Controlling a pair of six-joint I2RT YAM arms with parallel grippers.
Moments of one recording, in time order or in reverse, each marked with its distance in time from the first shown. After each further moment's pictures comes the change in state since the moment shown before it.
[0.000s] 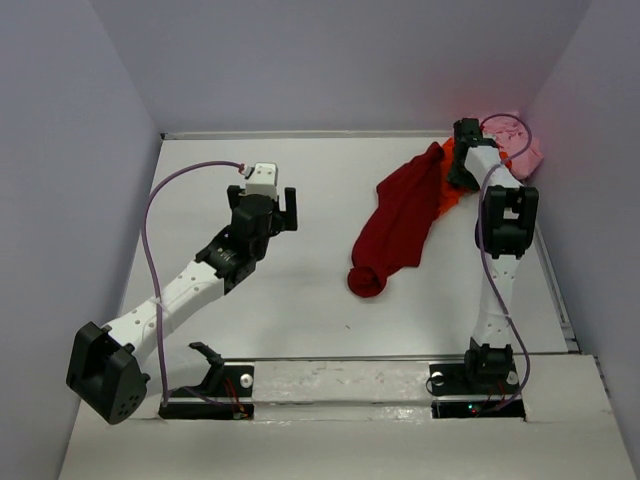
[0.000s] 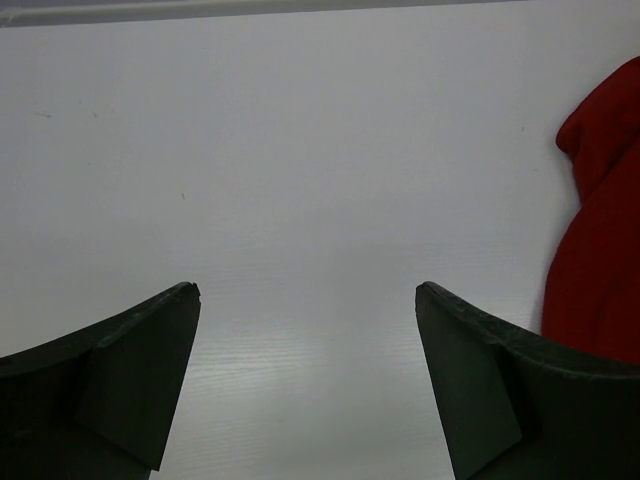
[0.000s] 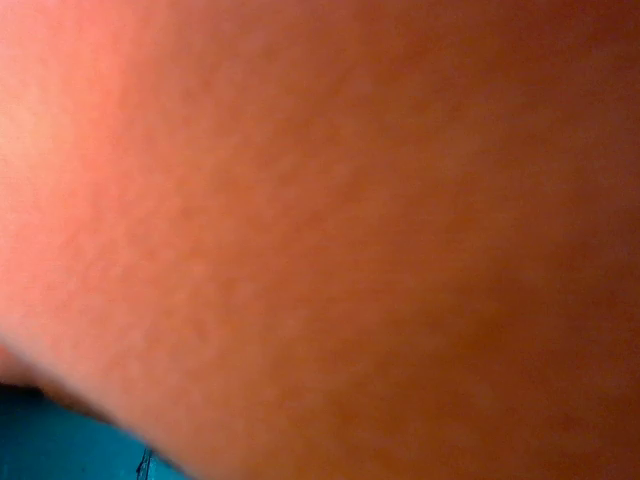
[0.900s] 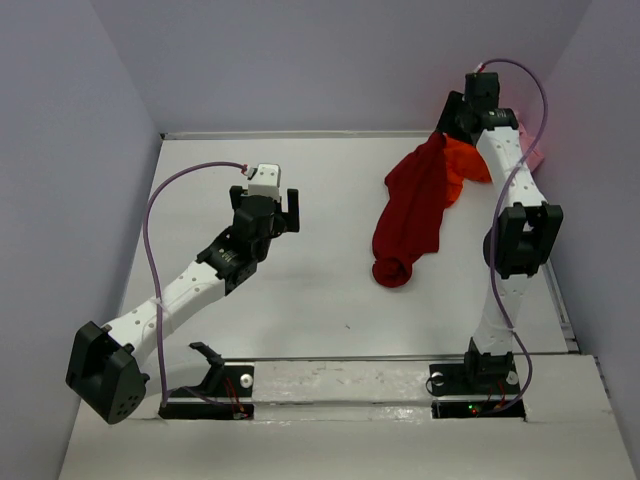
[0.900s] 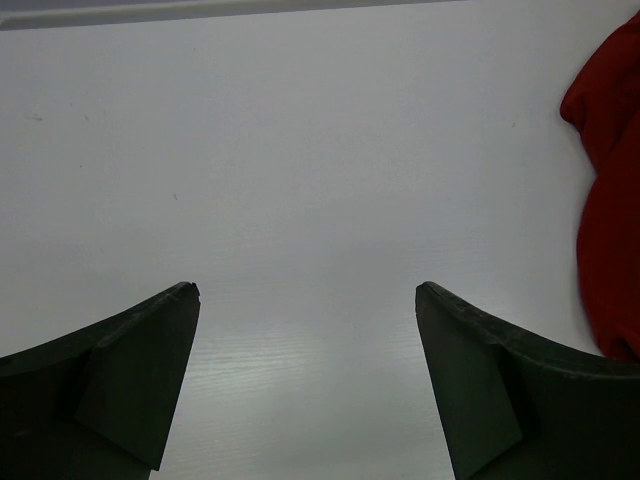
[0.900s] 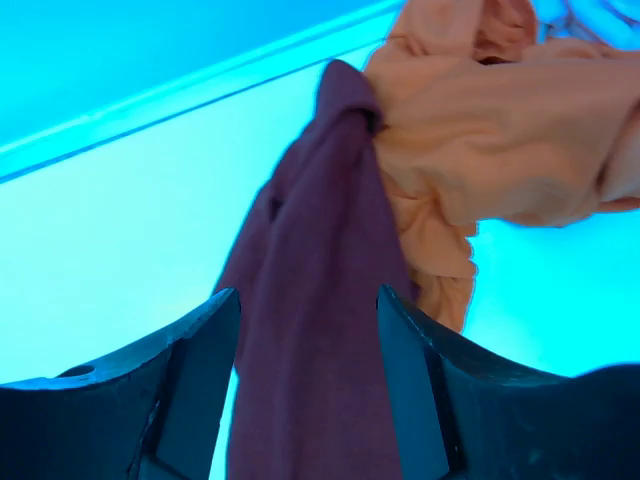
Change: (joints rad) left arm -0.018 0.000 0.000 0.000 0.000 0.003; right arm 0.047 -0.266 0.109 0.039 -0.310 -0.103
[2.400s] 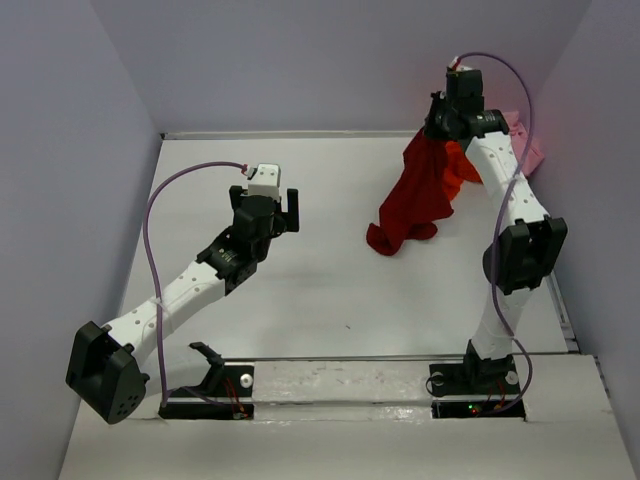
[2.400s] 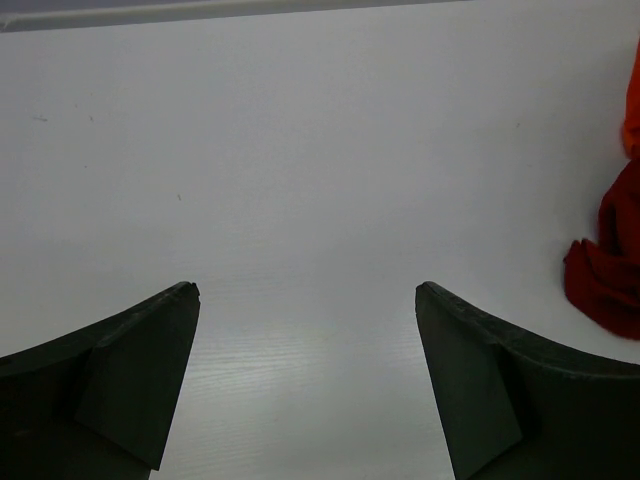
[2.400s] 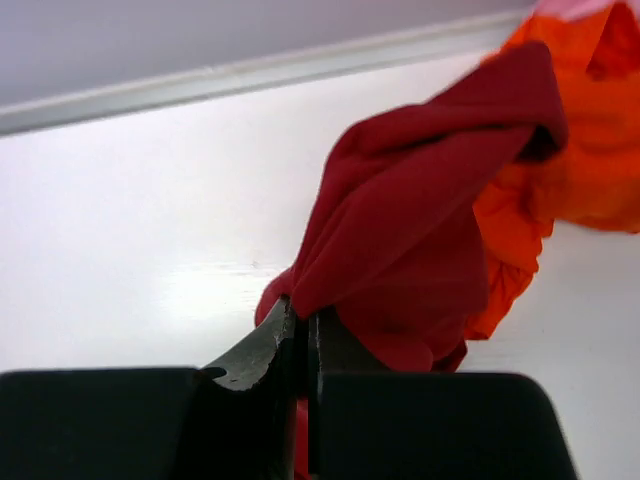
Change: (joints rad) left arm 0.000 0.000 0.000 0.000 -0.007 0.005; right arm 0.148 -0.149 -0.109 0.012 -0.066 -0.030
